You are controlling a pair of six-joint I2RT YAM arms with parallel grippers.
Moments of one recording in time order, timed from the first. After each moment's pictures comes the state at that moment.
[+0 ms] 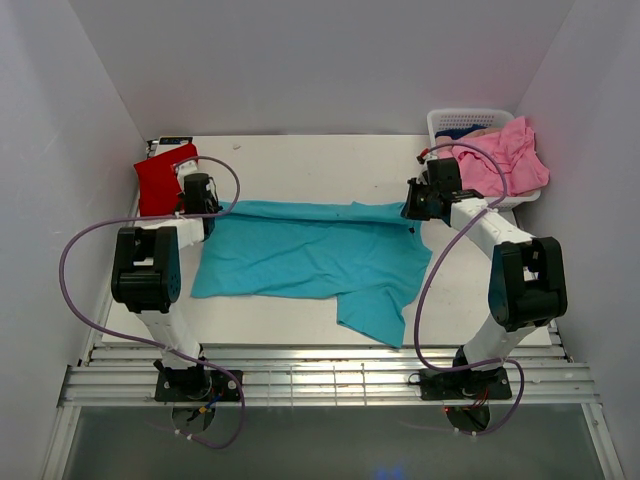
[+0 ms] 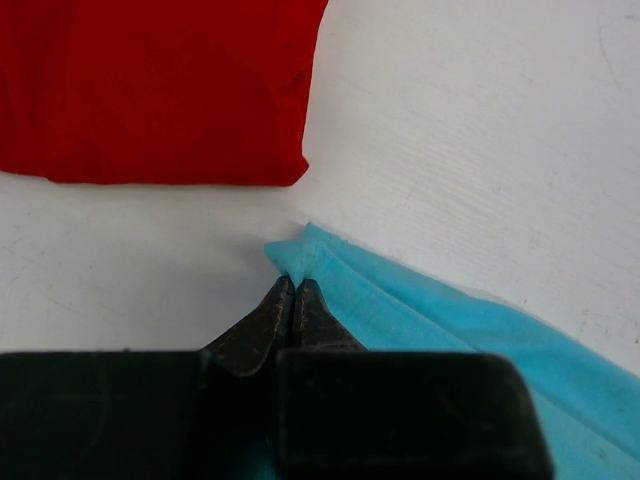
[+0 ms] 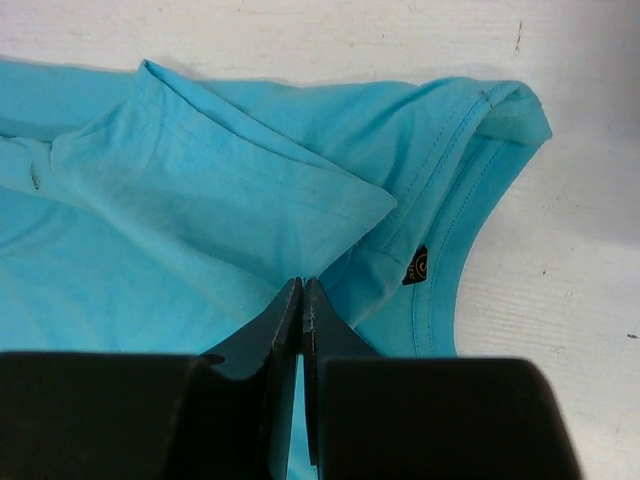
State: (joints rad) left arm -0.02 1.83 1.00 0.29 -0.33 -0.33; right arm 0.21 1.67 1.16 -0.29 -0.16 0.23
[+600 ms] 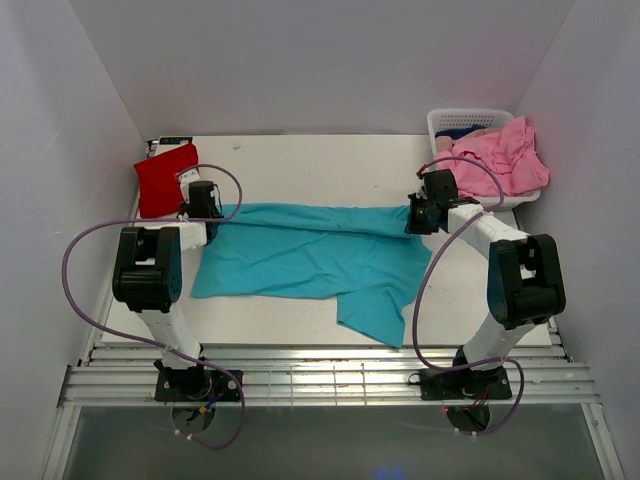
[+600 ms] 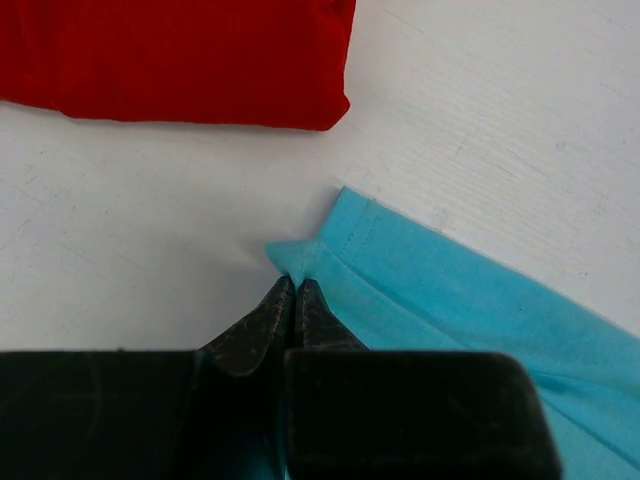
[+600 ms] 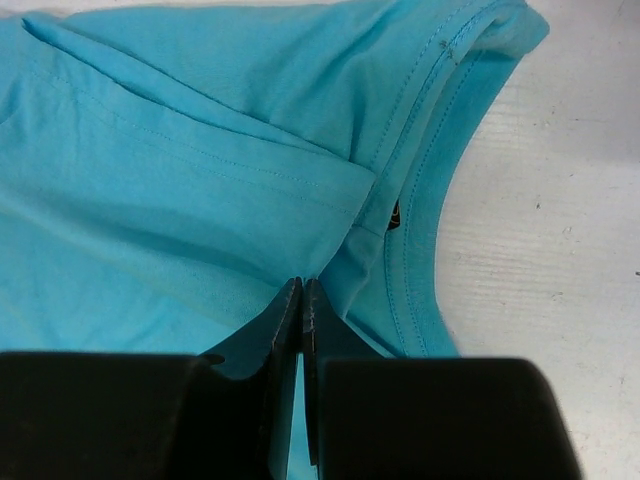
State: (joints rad) left arm -0.03 1.83 0.95 0.26 -0.38 -0.35; right arm 0.21 1.68 1.08 -0.33 -0.10 0.23
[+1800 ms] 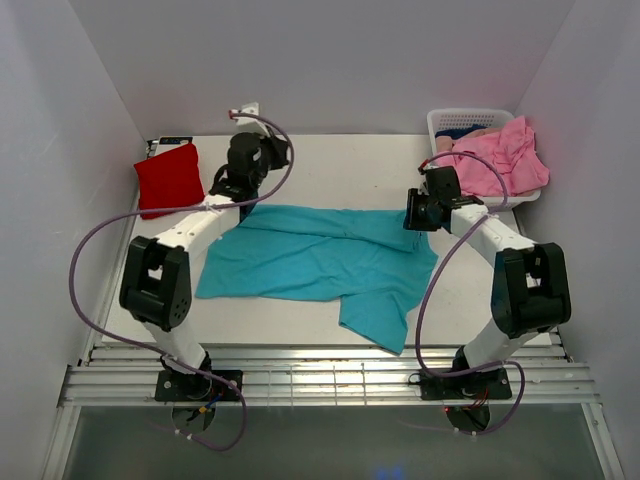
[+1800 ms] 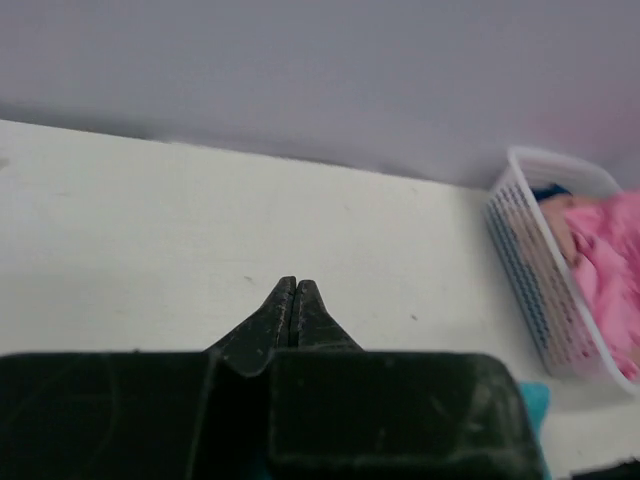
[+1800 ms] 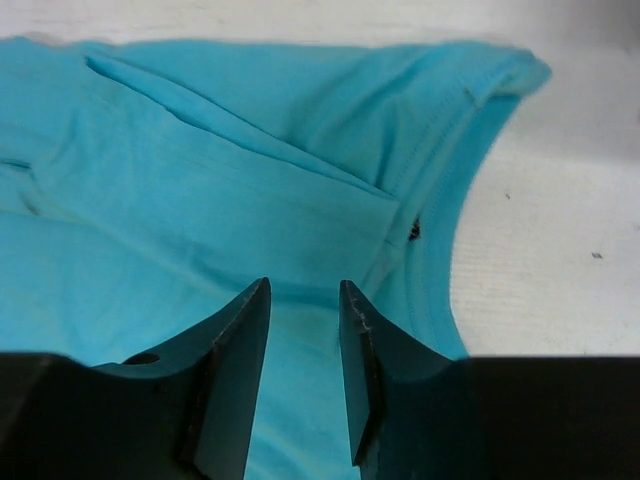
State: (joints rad) left arm -0.34 1.67 1.27 0.30 -0.16 -0.42; right arm 0.22 1.62 1.08 -0.38 -0.04 0.22
